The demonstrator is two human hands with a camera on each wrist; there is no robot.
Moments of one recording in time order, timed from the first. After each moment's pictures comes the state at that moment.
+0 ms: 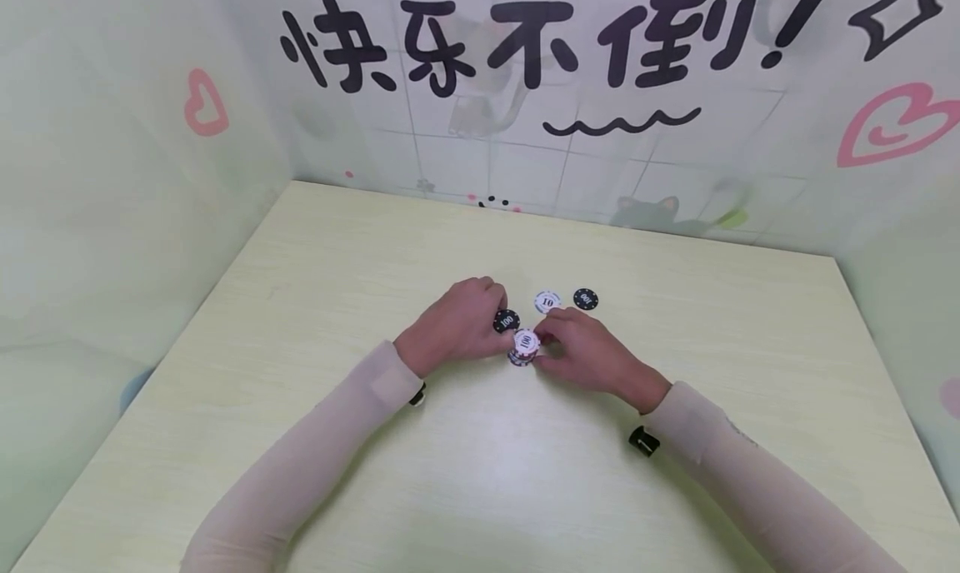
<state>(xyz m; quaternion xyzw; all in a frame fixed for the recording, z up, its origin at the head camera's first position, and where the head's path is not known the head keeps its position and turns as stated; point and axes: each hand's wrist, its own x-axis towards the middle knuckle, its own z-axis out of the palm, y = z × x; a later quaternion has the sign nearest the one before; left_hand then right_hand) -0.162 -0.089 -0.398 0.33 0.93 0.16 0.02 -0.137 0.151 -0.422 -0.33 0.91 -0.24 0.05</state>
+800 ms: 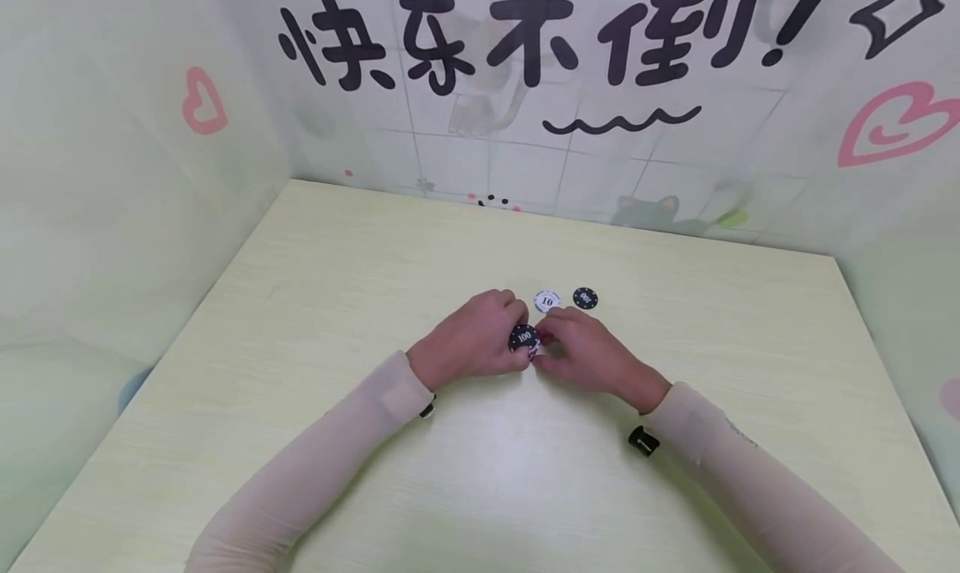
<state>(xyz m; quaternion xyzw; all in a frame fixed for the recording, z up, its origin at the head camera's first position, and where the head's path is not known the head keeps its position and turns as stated) -0.149 -0.074 -0.406 0.41 0.90 0.15 -0.03 -0.138 0.153 -0.426 -0.35 0.90 -0.25 0.03</state>
